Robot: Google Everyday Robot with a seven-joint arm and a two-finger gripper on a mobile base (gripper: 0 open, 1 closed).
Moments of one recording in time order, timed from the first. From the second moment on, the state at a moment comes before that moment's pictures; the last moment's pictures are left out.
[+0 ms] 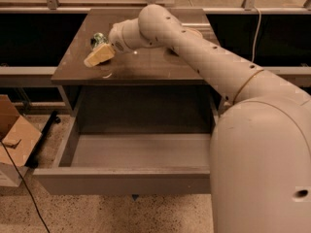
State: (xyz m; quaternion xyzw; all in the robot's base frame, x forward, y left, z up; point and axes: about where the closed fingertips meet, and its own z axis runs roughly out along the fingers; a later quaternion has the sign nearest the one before) arm 0.794 0.163 0.876 -0.50 0.68 0.20 0.50
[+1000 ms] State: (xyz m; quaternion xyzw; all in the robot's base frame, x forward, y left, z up) arm 0.808 0.199 0.858 -0.48 0.67 0.25 0.51
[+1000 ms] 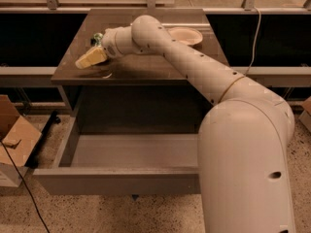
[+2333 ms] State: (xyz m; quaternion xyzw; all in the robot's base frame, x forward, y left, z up) arm 0.796 0.193 0.863 -0.46 0.67 0.25 0.53
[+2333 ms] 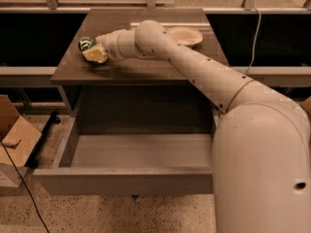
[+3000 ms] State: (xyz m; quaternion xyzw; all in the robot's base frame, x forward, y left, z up) arm 0.777 0.178 0.871 -0.48 0.66 0.26 0.52
